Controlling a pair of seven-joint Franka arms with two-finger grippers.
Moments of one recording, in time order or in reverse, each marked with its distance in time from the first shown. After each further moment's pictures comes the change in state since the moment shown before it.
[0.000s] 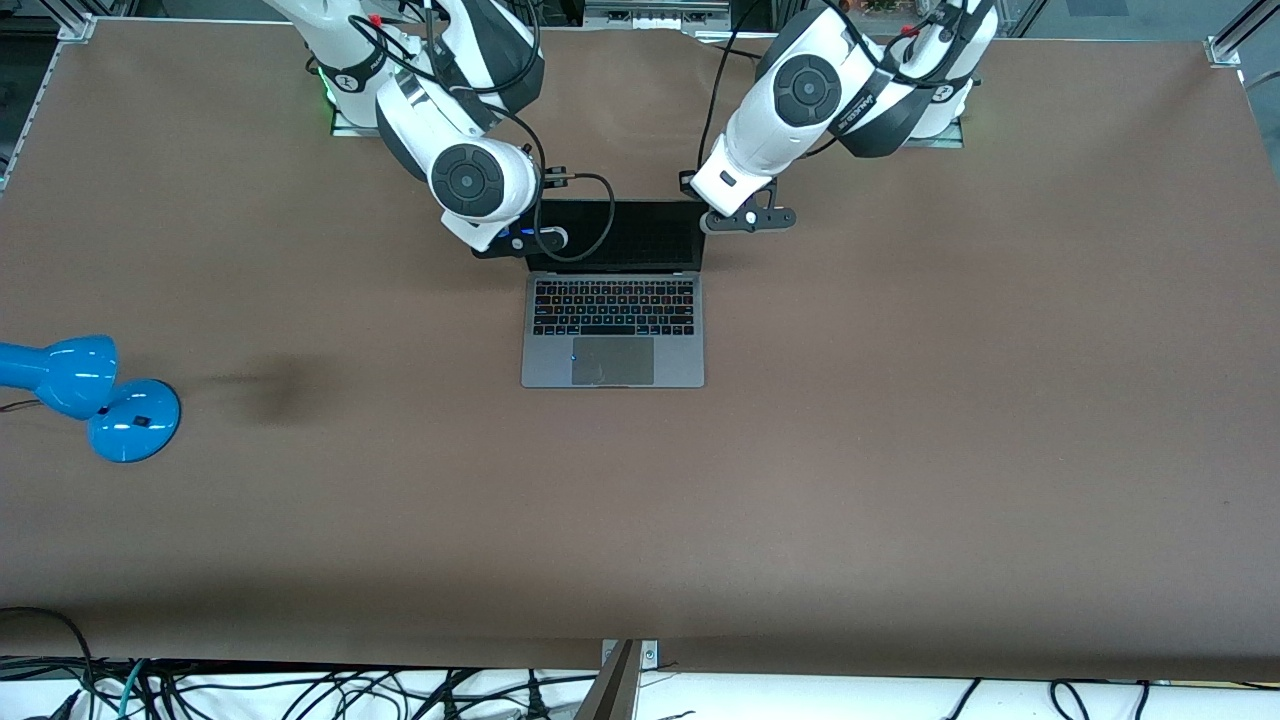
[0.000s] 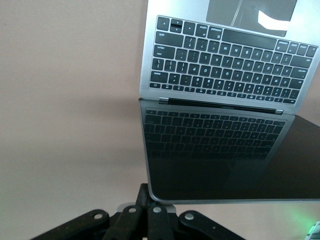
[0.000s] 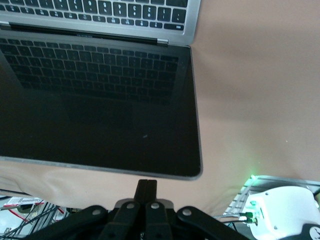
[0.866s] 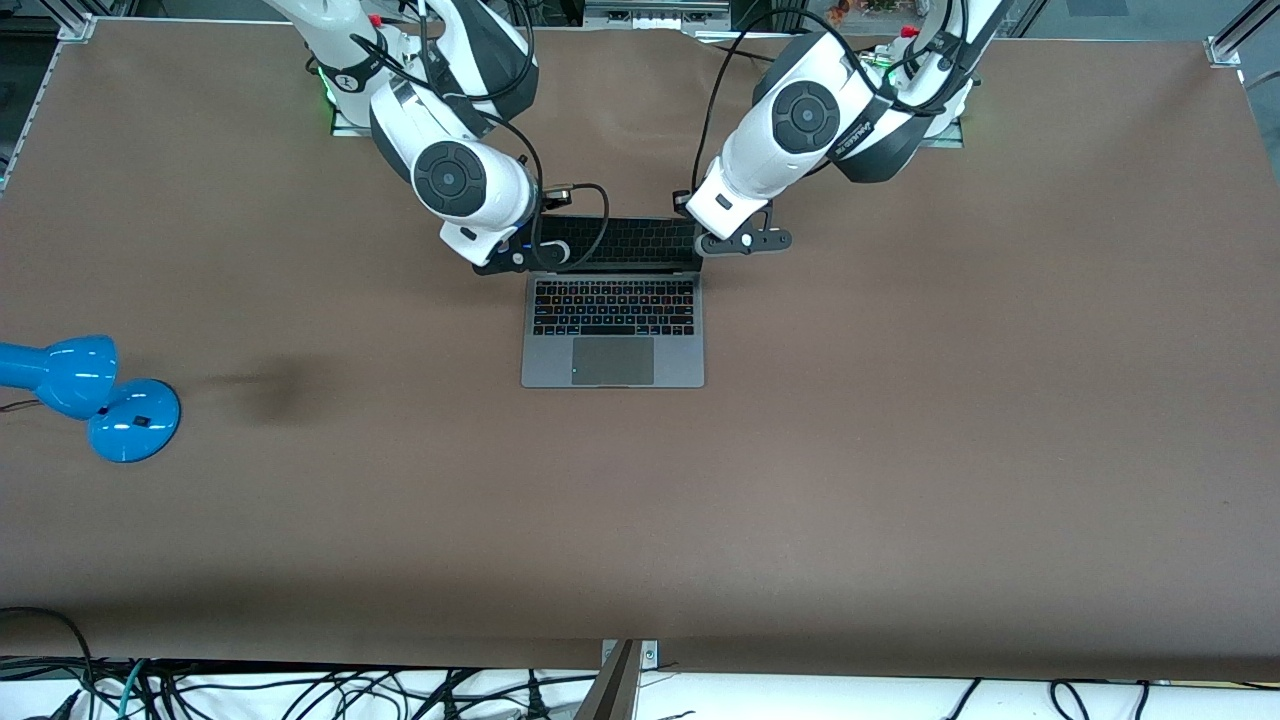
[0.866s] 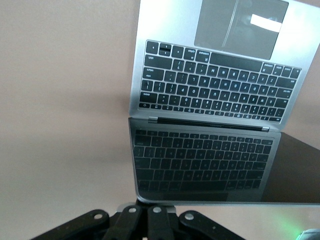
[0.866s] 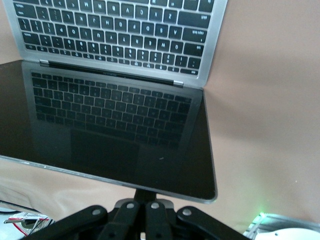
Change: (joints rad) left arm 0.010 0.088 0.014 0.086 0.059 0.001 -0.029; right arm -0.015 0.000 -0.012 -0.002 -0.002 0.125 -0.092
